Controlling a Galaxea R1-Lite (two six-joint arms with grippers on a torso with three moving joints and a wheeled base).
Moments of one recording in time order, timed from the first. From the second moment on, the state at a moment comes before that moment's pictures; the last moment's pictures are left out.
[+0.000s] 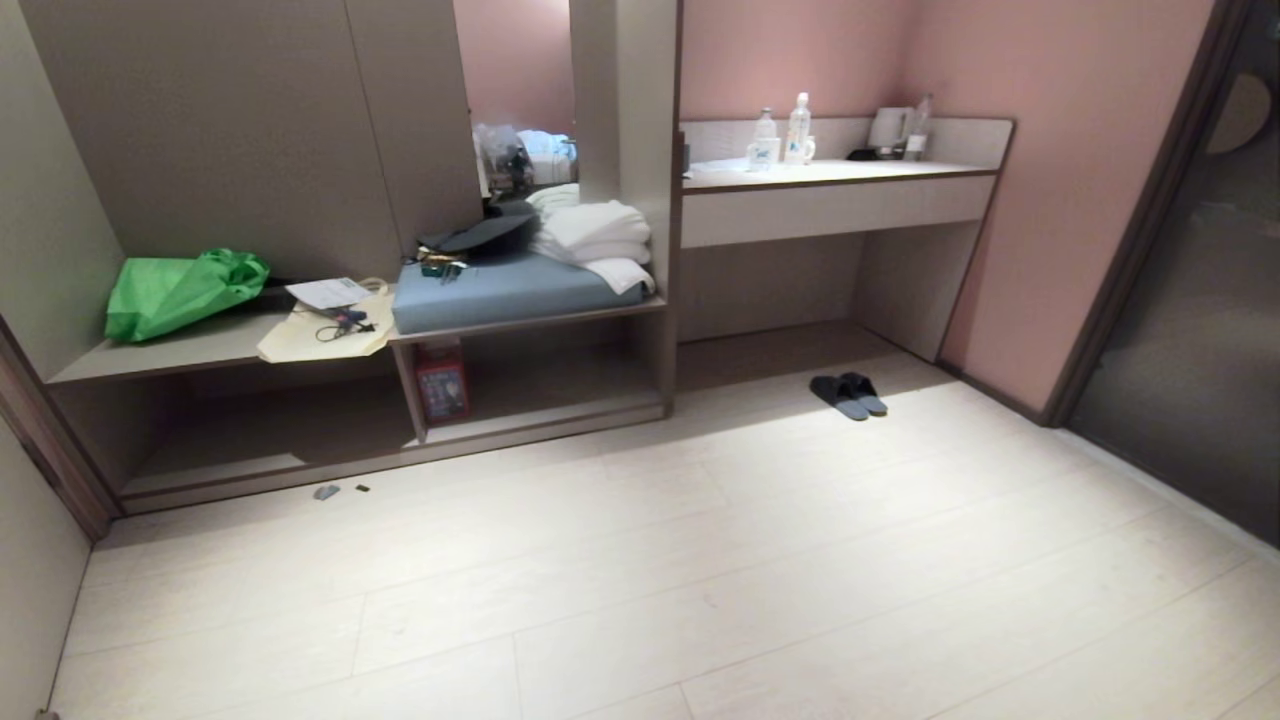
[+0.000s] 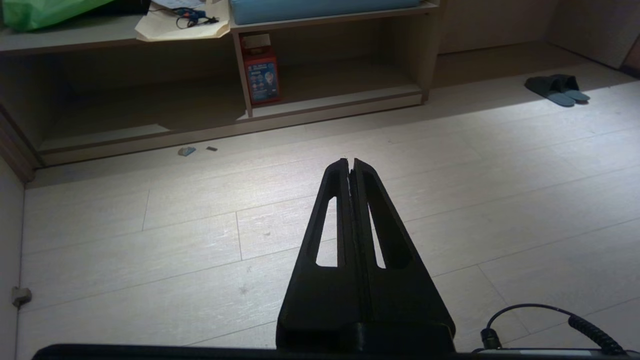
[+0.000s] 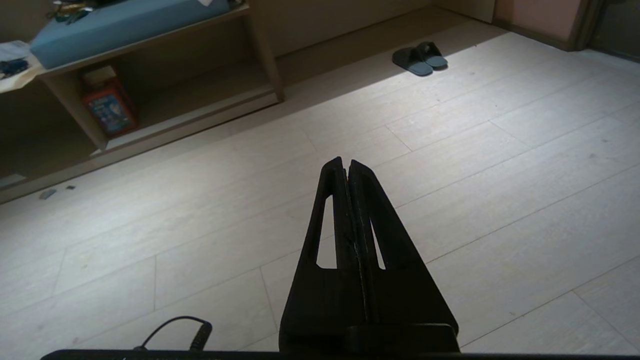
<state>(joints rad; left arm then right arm) 0.00 0.00 0.00 0.00 0.00 -0.01 -0.01 0.00 0.00 0.10 -0.07 0.23</state>
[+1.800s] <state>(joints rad) 0.00 0.00 0.00 0.00 0.00 -0.01 -0.01 0.00 0.00 0.10 -0.07 0.23</state>
